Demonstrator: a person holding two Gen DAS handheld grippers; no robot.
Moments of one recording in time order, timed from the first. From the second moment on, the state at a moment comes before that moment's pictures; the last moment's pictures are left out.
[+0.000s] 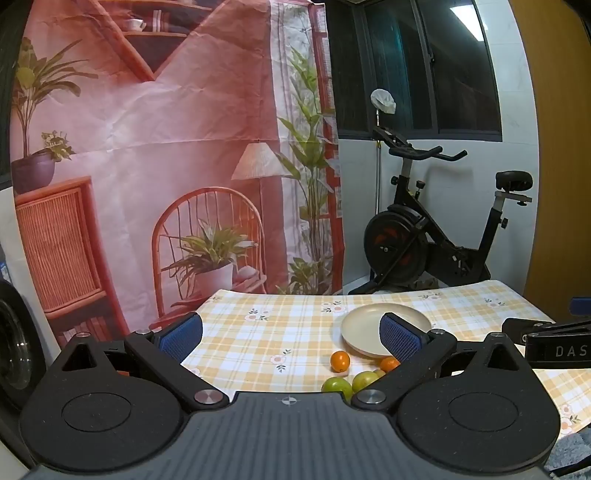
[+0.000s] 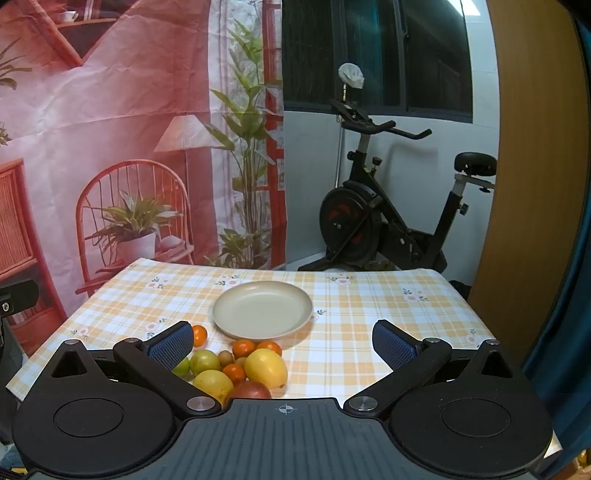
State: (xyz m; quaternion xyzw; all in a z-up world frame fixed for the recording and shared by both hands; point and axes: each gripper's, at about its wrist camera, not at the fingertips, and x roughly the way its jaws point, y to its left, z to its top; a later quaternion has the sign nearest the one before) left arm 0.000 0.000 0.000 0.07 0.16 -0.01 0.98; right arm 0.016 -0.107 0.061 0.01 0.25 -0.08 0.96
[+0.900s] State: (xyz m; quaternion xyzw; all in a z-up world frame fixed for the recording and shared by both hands) left arm -0.001 0.001 0.000 0.07 0.16 -0.01 0.98; right arm 0.016 -0.107 0.061 0.01 0.25 -0.08 0.96
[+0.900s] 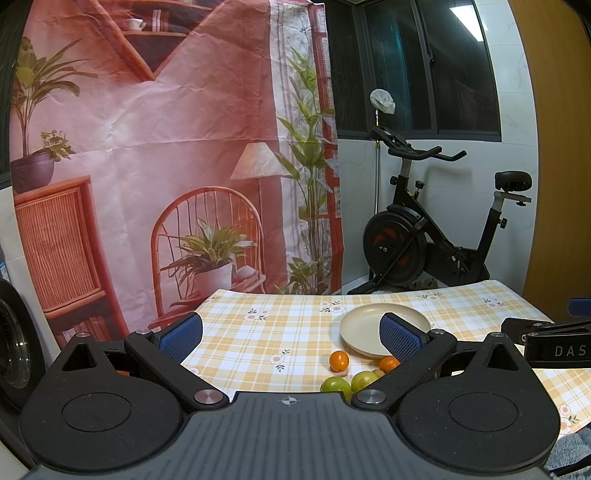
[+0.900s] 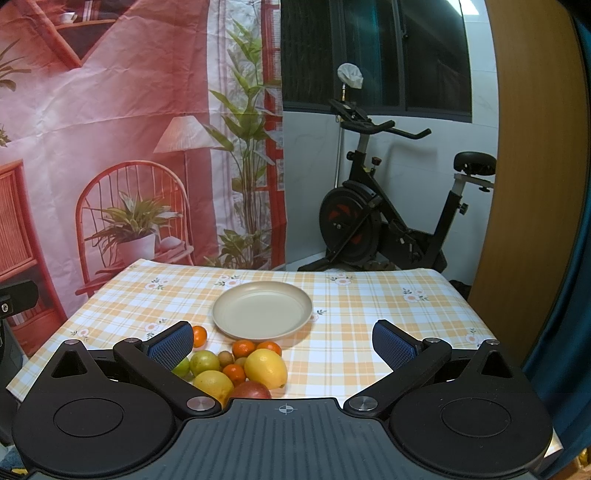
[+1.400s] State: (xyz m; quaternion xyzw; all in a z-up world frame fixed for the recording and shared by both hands) left arm 0.002 -0.001 -0.003 0.07 0.17 -0.01 0.98; right arm 0.017 -0.103 0.062 0.01 0.25 -0.08 0.96
